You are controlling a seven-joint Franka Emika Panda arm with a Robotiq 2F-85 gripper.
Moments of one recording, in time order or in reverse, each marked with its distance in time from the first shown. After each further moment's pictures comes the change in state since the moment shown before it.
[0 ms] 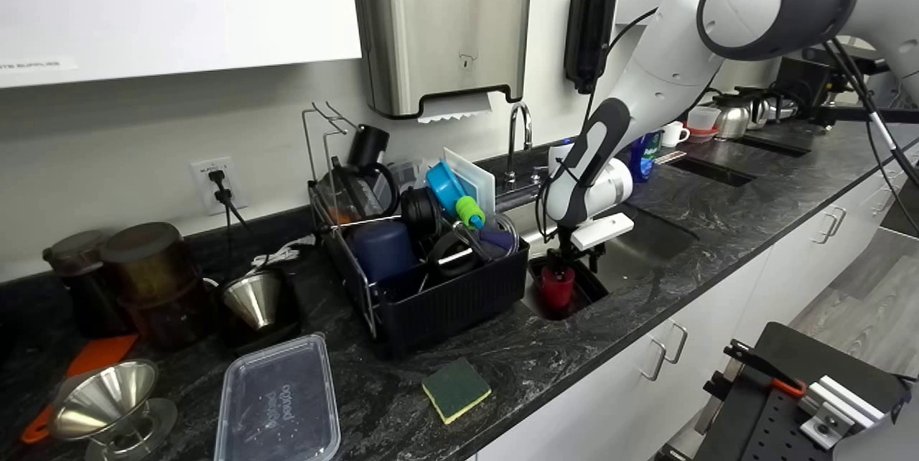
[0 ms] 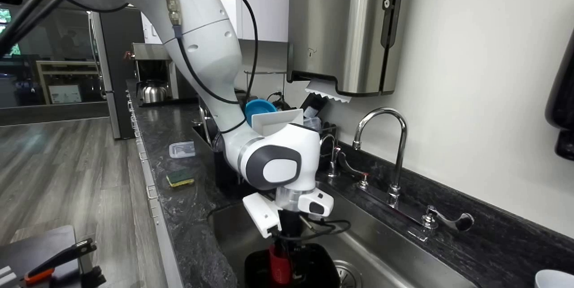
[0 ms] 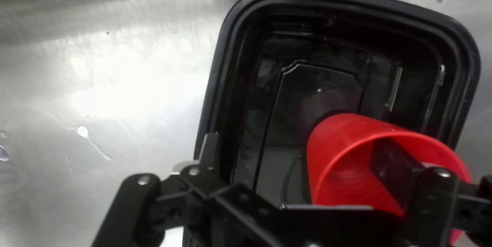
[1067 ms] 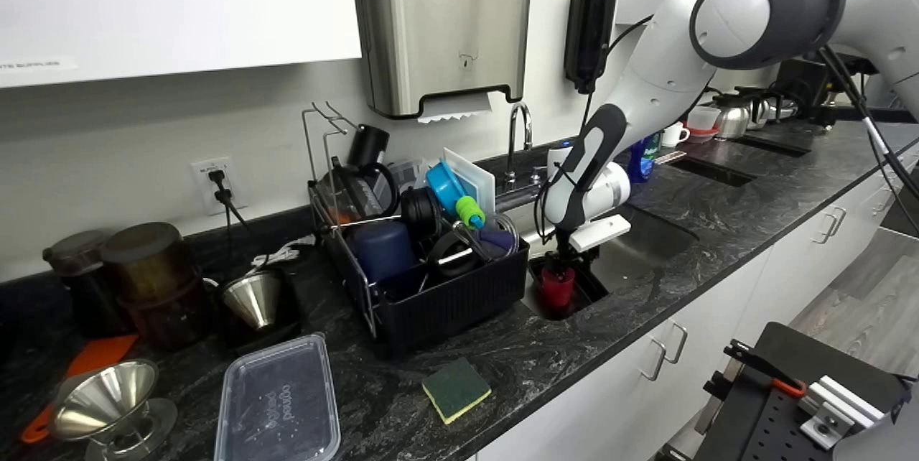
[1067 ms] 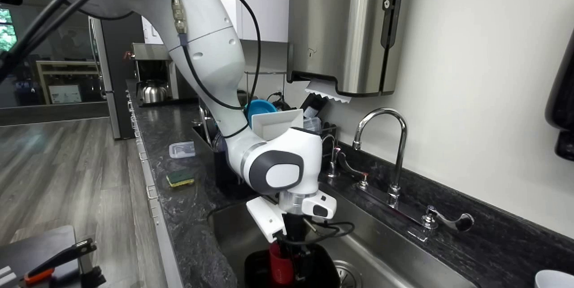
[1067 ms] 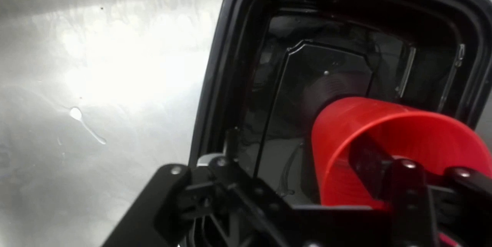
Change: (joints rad) arm -0.005 0.035 0.000 0.031 0.000 0.032 -0.017
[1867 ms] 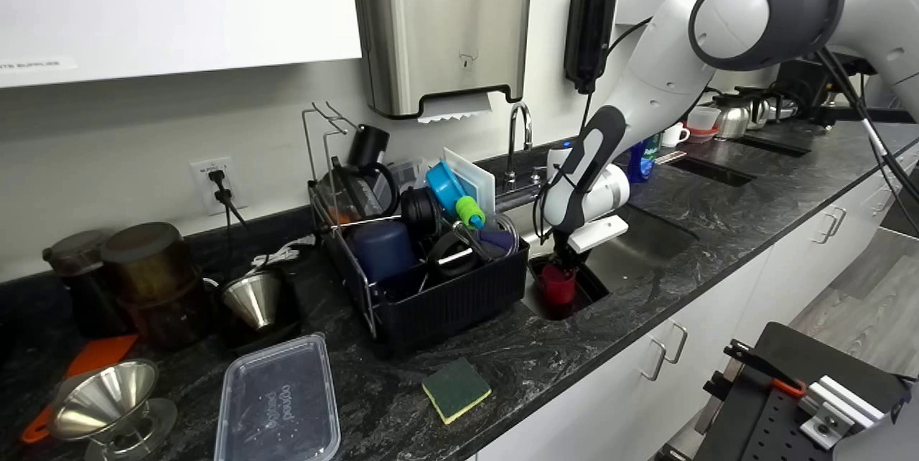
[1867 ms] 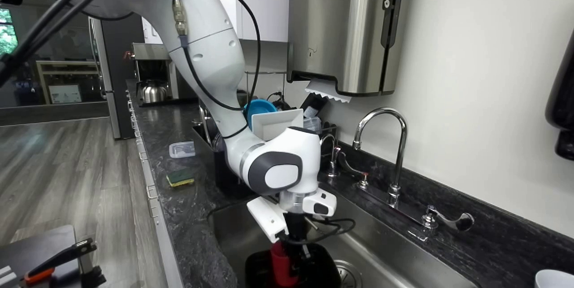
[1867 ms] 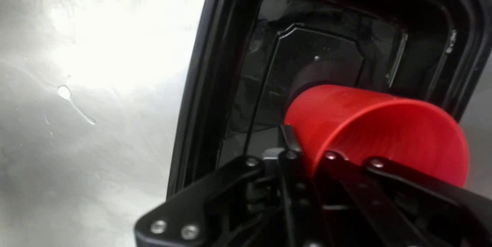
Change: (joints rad) arm -0.003 0.004 0.009 -0.002 0.001 0.048 -0.027
